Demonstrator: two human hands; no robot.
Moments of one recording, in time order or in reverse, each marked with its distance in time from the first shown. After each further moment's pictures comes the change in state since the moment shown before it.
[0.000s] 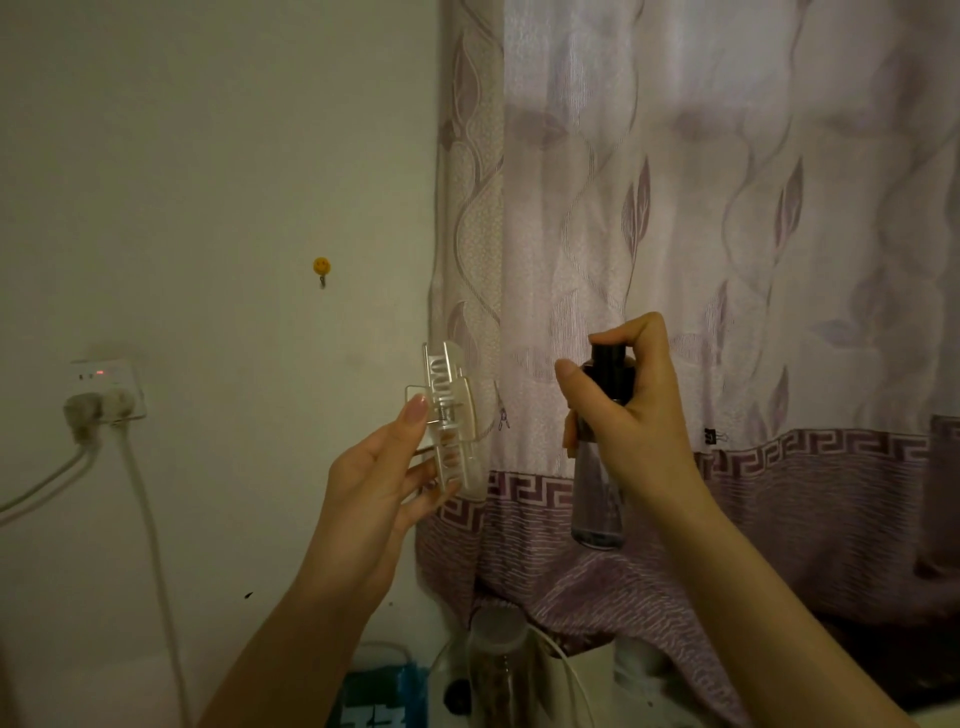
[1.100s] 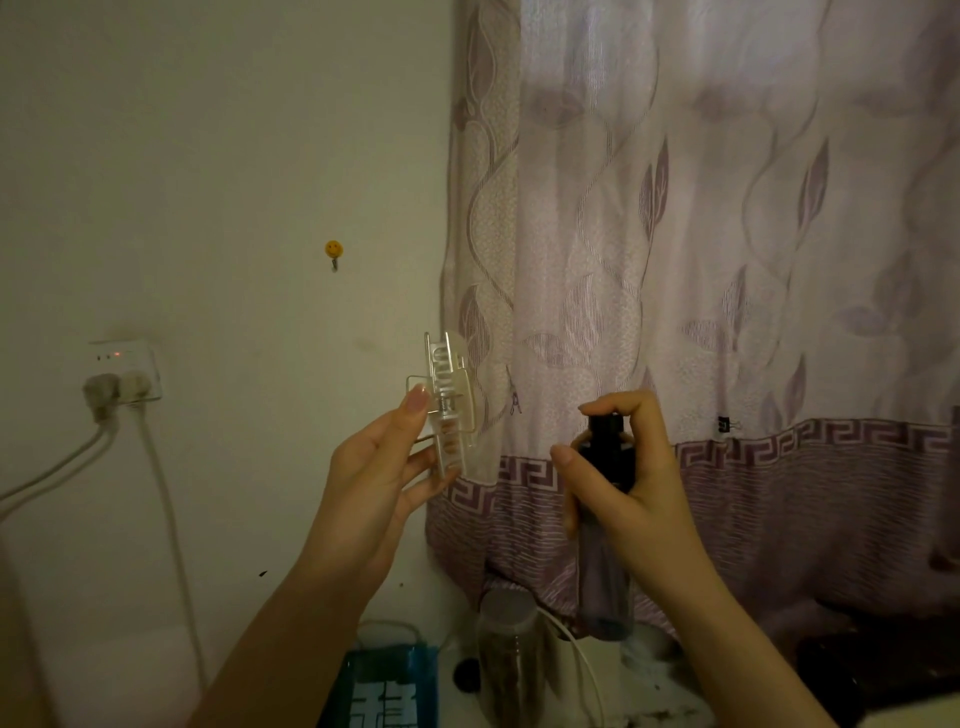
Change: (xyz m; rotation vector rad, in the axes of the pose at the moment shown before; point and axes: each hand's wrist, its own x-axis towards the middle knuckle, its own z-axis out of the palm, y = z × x) left_hand -0.001 -0.003 -0.013 0.005 -0.010 -0.002; right_hand -0.058 0.022 0.006 0.158 -0.117 0.089
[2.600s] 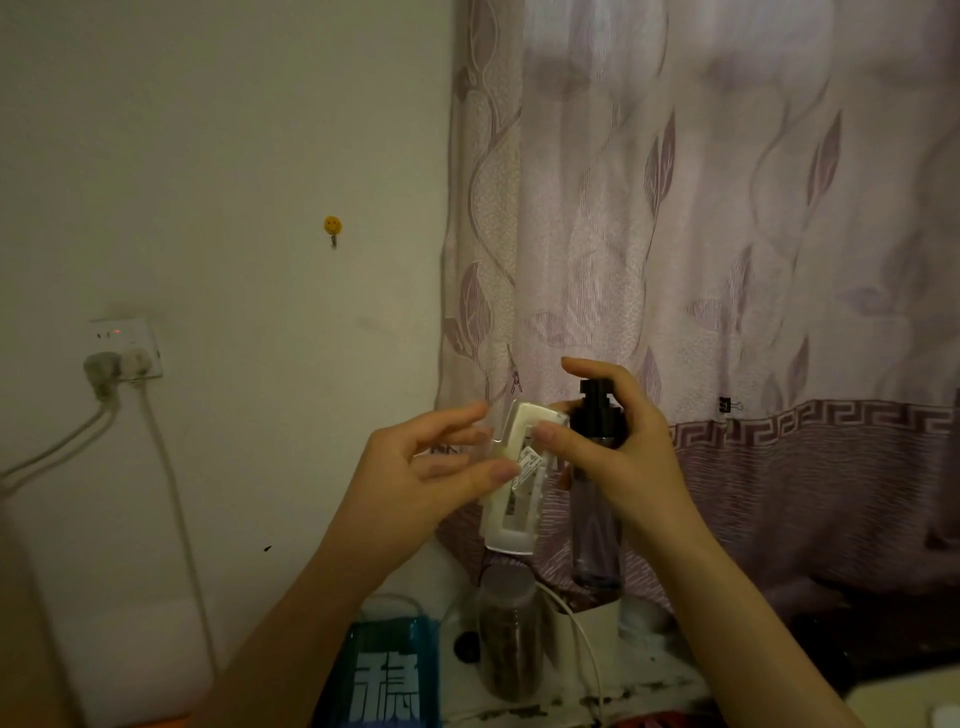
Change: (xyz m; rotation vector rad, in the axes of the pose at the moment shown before) left_hand -0.011 -0.012 0.002 0.475 -0.114 0.071; right_hand 0.012 0.007 0.000 0.011 0.031 0.175
